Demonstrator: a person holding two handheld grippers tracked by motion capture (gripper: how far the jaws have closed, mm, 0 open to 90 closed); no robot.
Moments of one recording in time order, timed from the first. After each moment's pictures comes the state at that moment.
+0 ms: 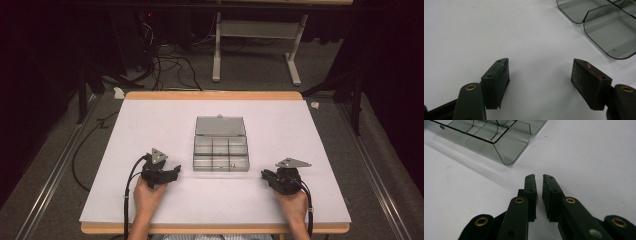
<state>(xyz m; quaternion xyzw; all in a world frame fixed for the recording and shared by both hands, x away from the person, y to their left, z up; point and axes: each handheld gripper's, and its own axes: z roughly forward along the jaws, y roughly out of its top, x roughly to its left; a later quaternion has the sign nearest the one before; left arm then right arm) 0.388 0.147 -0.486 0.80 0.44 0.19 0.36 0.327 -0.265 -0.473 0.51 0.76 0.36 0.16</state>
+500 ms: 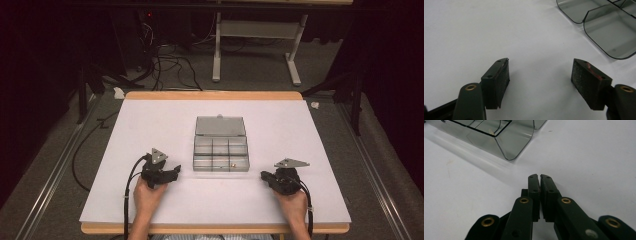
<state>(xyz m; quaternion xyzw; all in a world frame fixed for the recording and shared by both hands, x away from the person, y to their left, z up) 0.388 0.147 -0.486 0.80 0.44 0.19 0.36 0.329 -0.265 -0.476 0.51 0.77 0.36 0.15</state>
